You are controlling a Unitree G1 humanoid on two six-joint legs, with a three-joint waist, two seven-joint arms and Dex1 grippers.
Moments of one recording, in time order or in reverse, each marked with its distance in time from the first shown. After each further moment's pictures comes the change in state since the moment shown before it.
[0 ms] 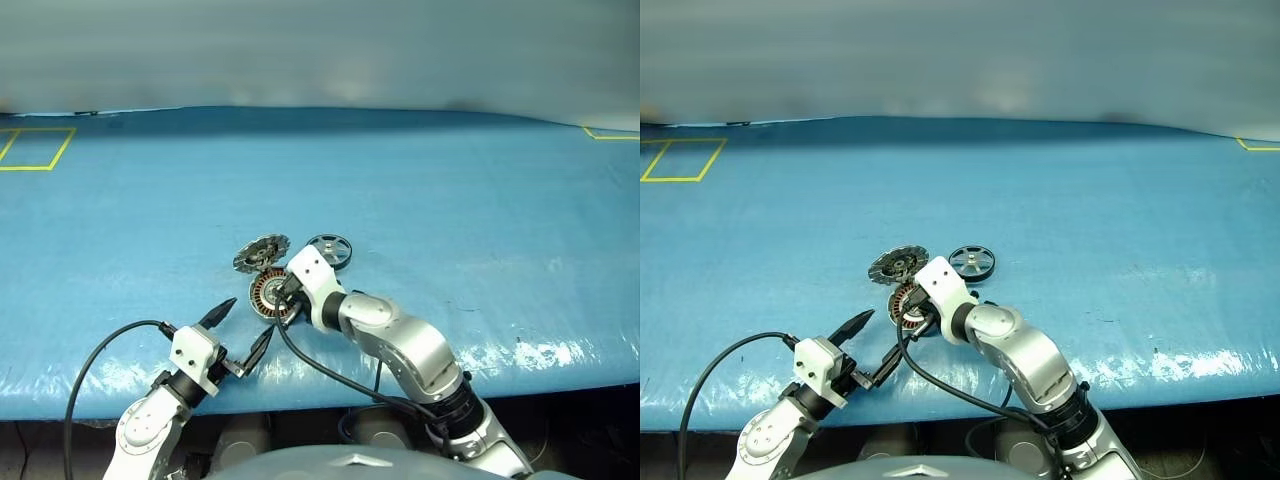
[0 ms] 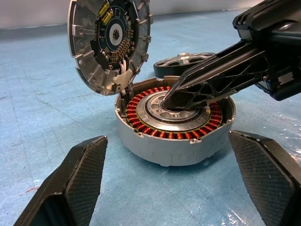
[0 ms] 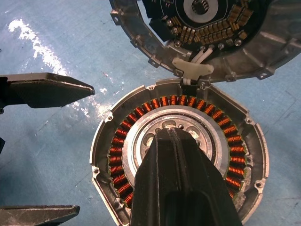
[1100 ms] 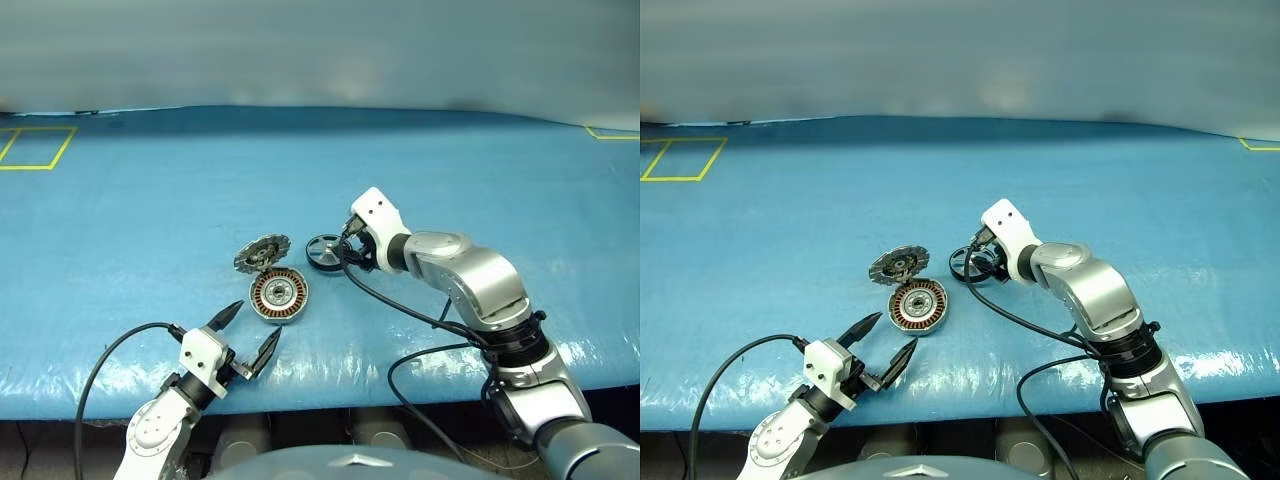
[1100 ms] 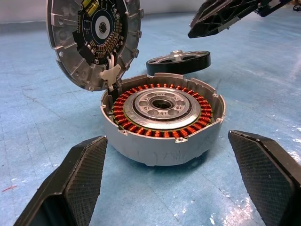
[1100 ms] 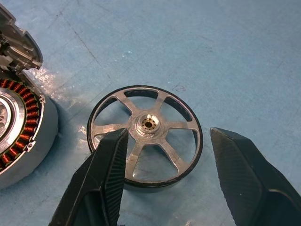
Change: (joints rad) left arm 0.001 -0.022 -0.039 0.014 0.018 -0.011 0.021; right arm -0.273 -0.321 -0.195 0.129 0.047 0.134 0.154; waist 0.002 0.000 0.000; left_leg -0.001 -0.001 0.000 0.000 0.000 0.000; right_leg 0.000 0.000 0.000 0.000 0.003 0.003
